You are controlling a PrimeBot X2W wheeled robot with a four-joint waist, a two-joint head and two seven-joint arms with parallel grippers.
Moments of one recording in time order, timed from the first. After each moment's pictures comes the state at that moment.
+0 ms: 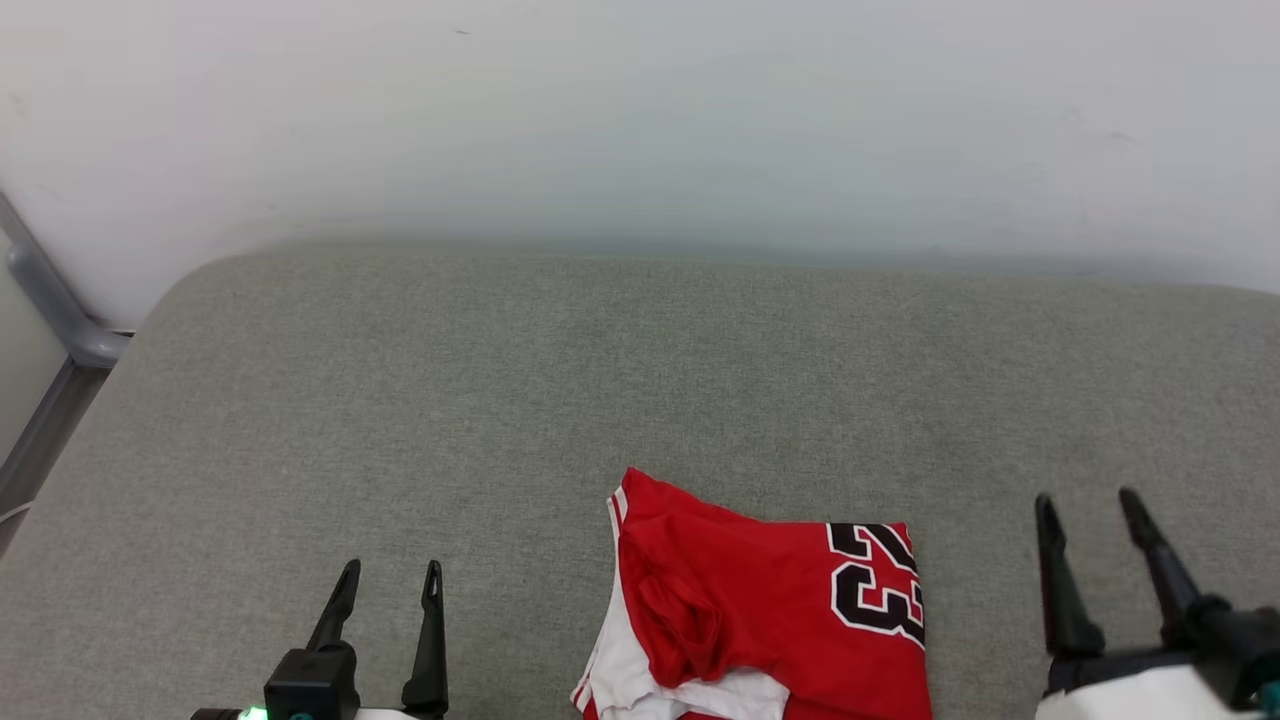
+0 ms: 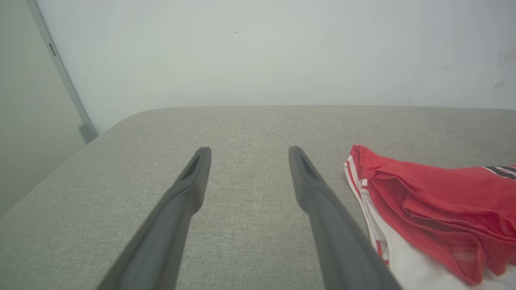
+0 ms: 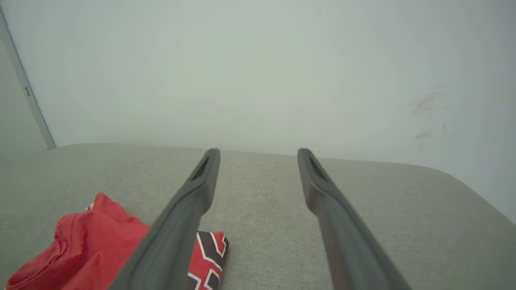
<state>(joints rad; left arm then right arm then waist) 0.11 0.06 -0.04 0.11 -0.05 0.00 -0.26 0.11 -0.05 -0.08 0.00 0.08 0.13 -0.26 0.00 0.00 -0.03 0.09</state>
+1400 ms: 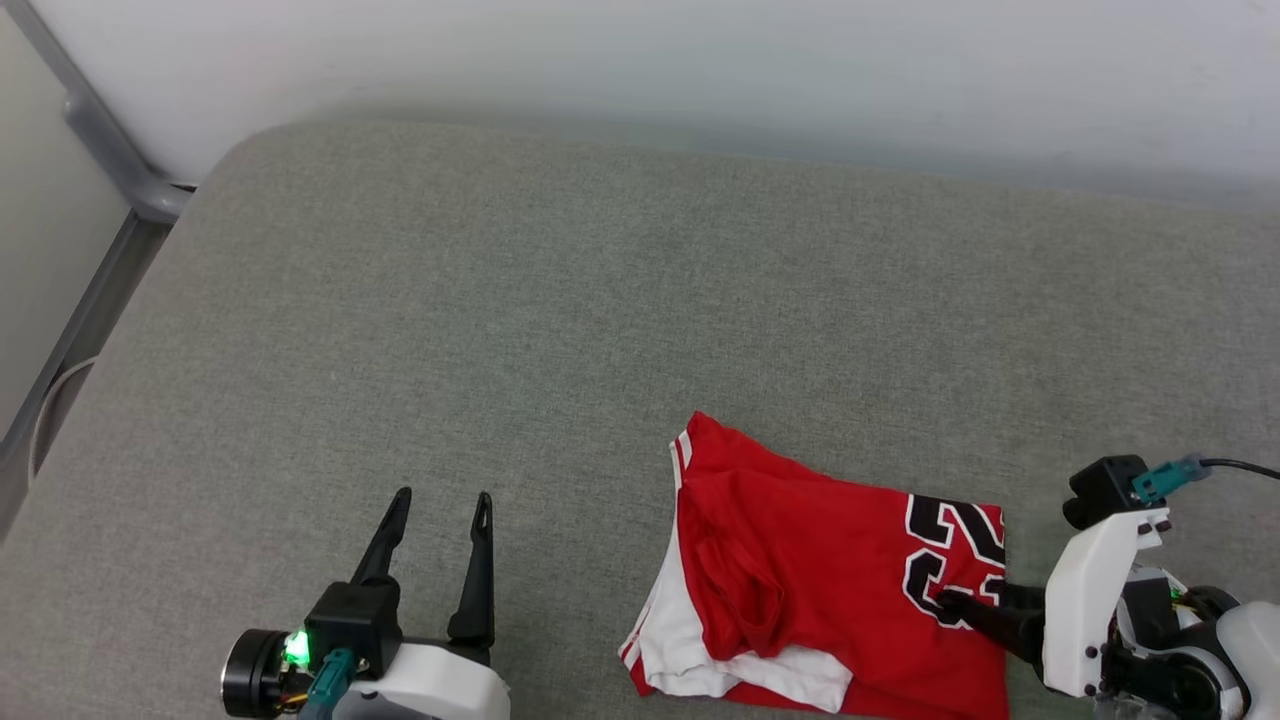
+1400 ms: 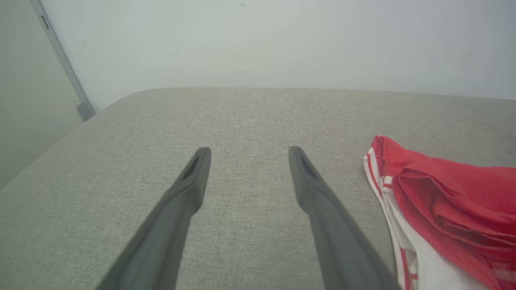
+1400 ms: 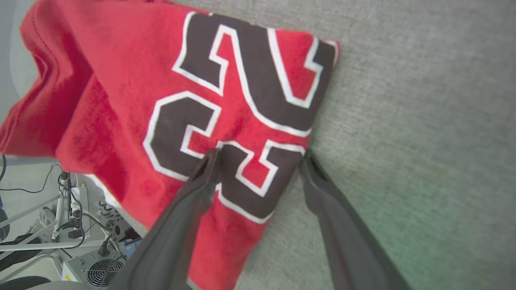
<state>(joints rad) 0.01 0.05 -0.11 0.13 -0.08 0.00 -0.26 -0.24 -0.47 0.35 0.30 0.89 0.13 0.67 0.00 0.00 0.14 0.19</state>
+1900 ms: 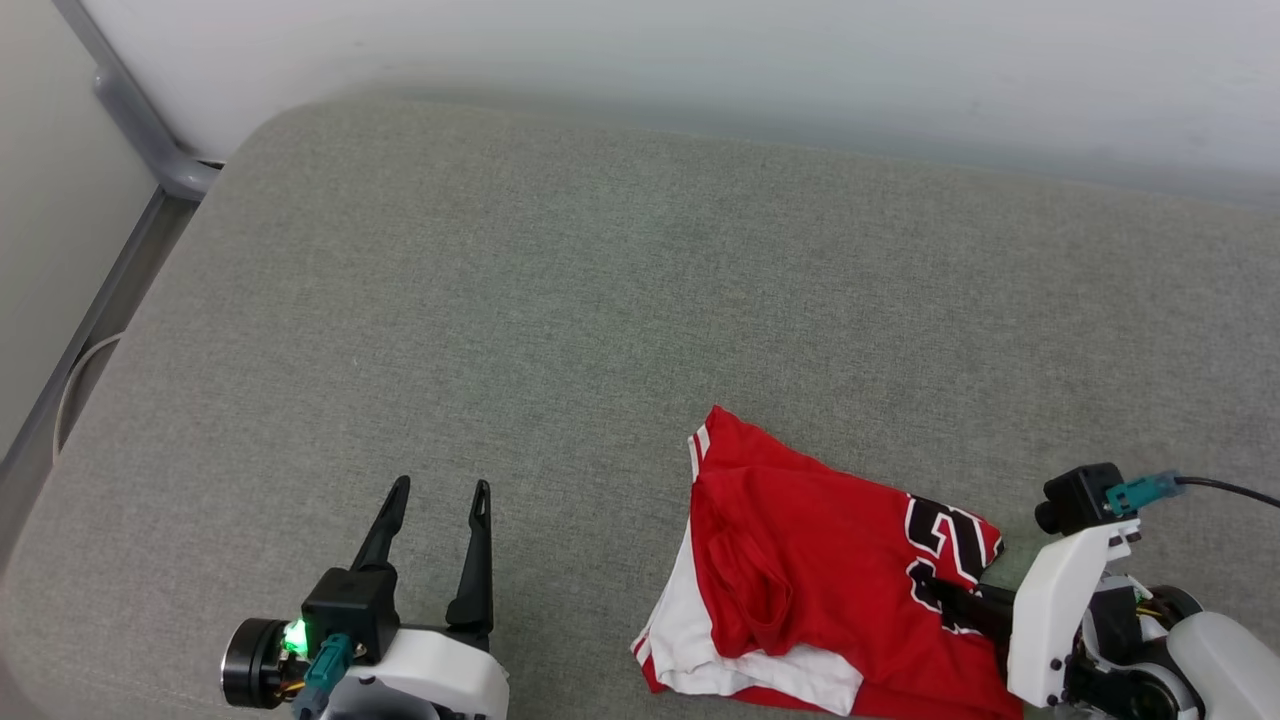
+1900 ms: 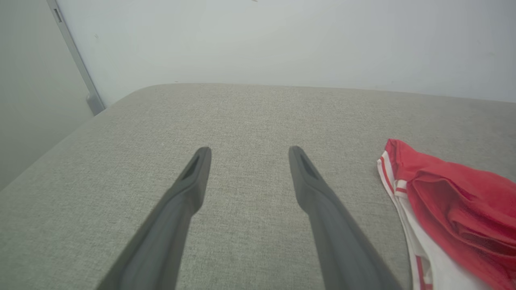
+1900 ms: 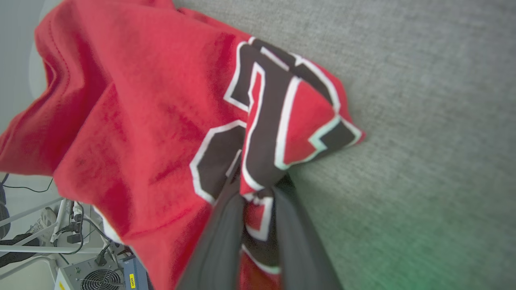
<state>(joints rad) -0.03 0.05 -0.11 0.15 -0.09 0.00 -0.26 -0.29 -0.47 0.51 0.39 0.92 0.13 0.48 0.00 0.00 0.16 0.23</state>
